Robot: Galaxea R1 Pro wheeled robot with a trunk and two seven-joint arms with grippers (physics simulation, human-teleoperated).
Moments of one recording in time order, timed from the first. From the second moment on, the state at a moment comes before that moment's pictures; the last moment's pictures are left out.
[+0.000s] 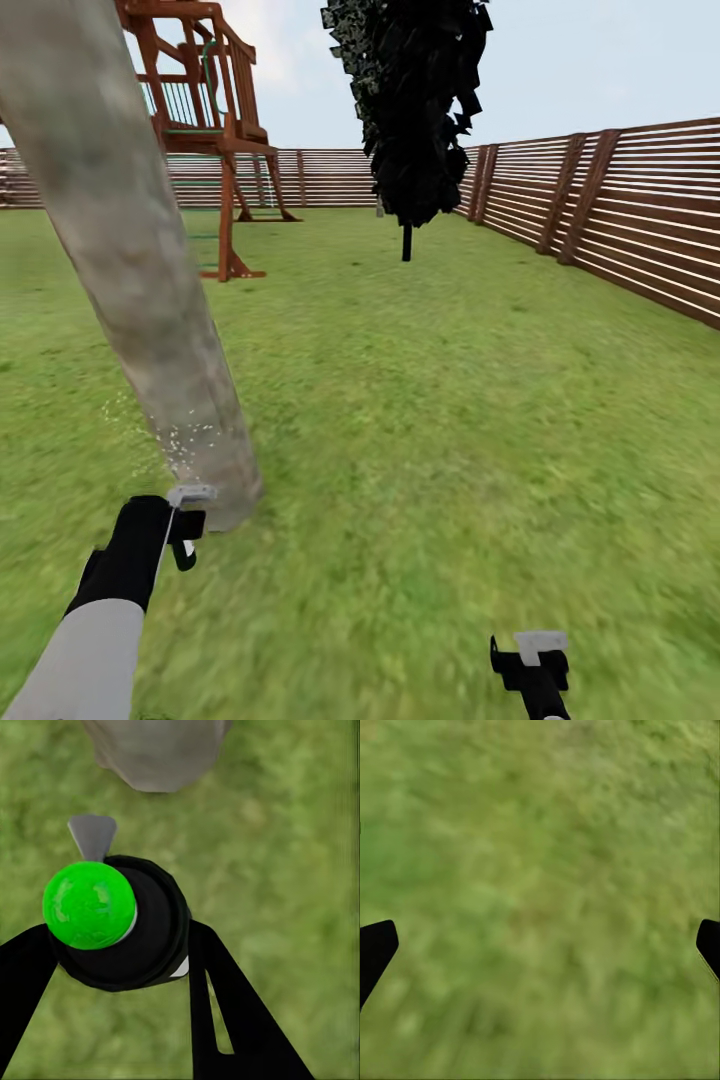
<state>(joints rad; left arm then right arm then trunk) -0.68 0.02 0.40 -0.94 -0.53 0.83 -0.26 -0.49 -0.06 0.33 -0.05 -0.16 -0.49 -0.28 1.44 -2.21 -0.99</state>
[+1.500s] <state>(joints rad) -0.67 0.05 0.45 -0.92 -0.53 0.77 -0.27 -0.49 -0.06 0.33 -0.05 -0.16 -0.49 -0.28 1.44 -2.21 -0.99</state>
